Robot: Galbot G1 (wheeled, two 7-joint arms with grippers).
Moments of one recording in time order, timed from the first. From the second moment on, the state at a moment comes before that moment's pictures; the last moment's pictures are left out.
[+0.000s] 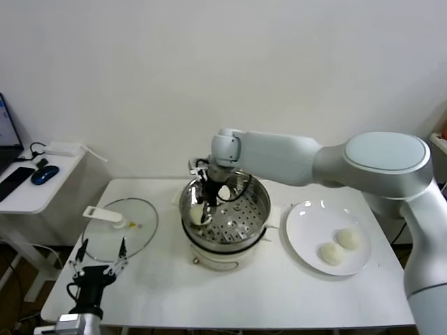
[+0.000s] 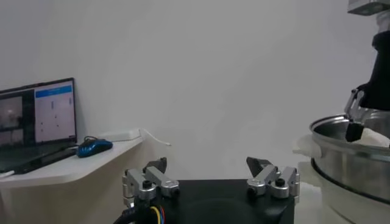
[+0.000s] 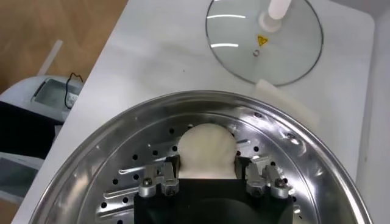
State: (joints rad) left arm 1.71 -1.45 -0.72 -2.13 -0.06 -0.03 -0.06; right arm 0.55 1.46 -1.49 0.99 0.77 -0.33 -0.99
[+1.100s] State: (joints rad) left arm 1.70 -1.46 -0.71 -2.14 -0.05 -0.03 -0.07; right arm 0.77 1.20 -1.55 1.22 0.78 -0.29 -1.04
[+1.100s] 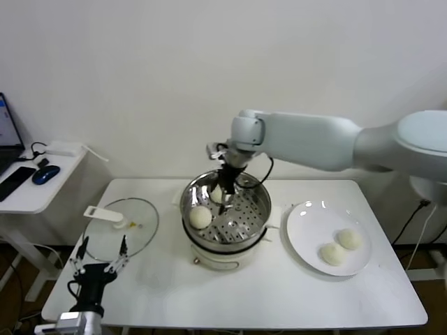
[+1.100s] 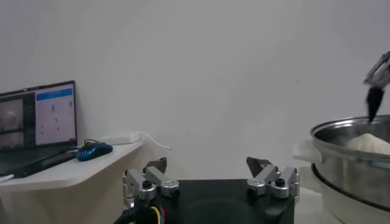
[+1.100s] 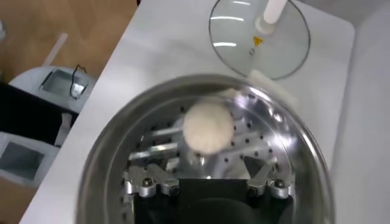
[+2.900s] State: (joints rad) left arm 1.71 -1.45 -0.72 -2.07 -0.04 -0.06 -0.03; right arm 0.12 0.61 -1.08 1.22 0.08 -0.16 -1.10
